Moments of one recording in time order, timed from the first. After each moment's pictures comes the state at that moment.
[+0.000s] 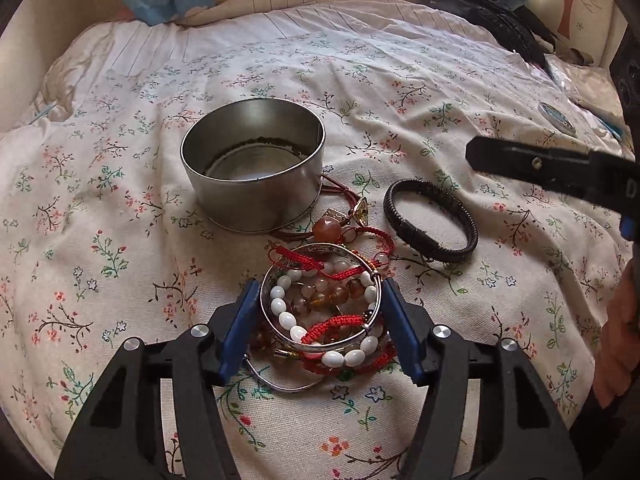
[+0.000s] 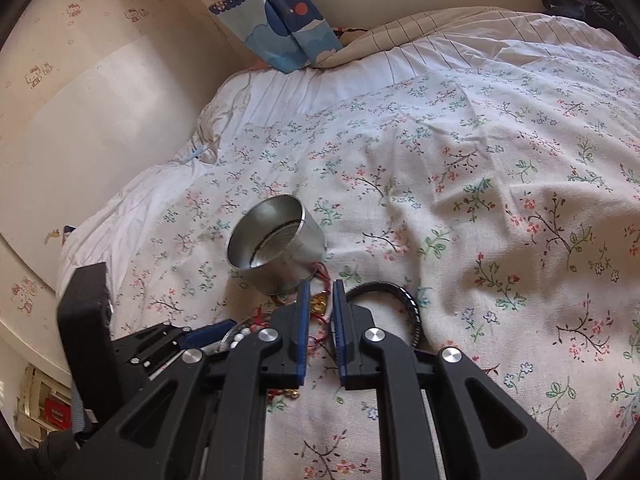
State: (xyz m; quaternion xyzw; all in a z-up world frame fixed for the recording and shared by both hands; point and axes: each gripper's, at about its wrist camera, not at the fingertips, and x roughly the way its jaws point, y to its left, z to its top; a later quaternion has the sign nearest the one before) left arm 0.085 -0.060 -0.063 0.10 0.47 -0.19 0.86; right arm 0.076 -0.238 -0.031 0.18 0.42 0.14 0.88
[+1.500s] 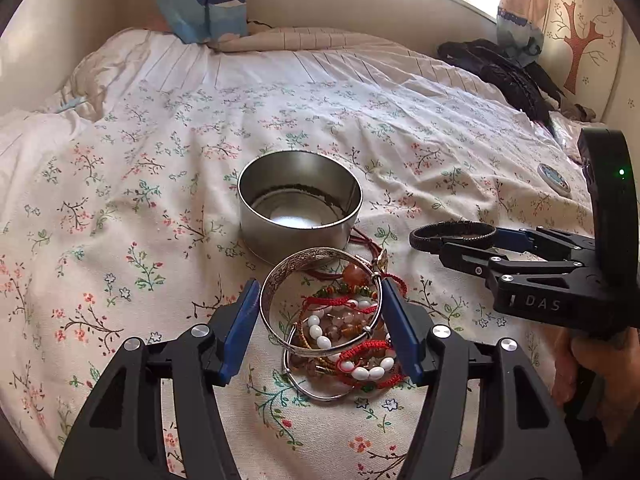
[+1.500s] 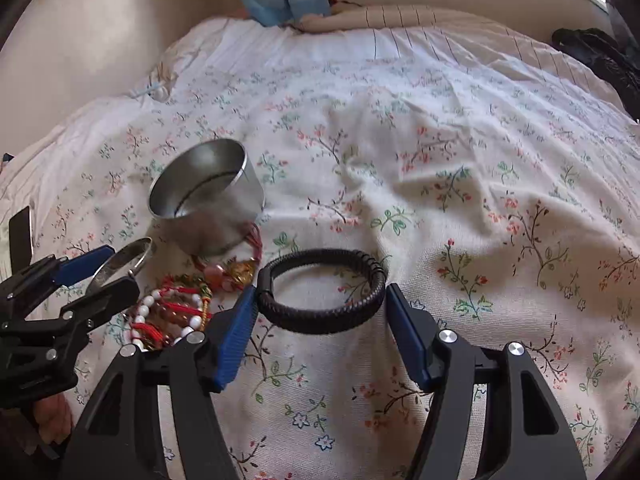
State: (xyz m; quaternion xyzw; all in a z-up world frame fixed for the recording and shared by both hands) left arm 0.080 -0.026 -0.032 0.03 0.41 -0.18 0.90; right arm 0.089 -0.219 -0.046 0.06 0.44 0.09 0.89
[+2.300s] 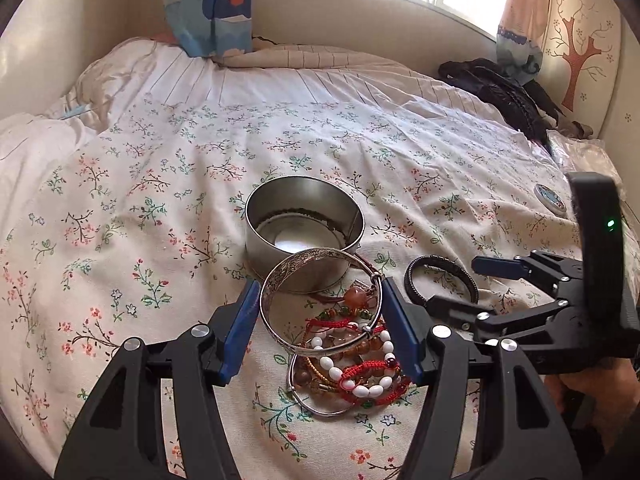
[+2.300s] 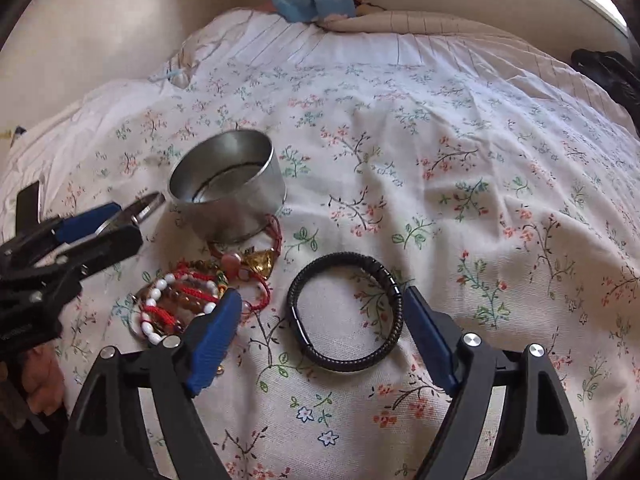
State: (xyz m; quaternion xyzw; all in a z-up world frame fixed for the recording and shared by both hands) left arm 0.085 -0.019 -0.024 0.01 0.38 -0.18 0.91; right arm 0.094 -0.203 -0.064 -0.01 0.47 0.11 0.87
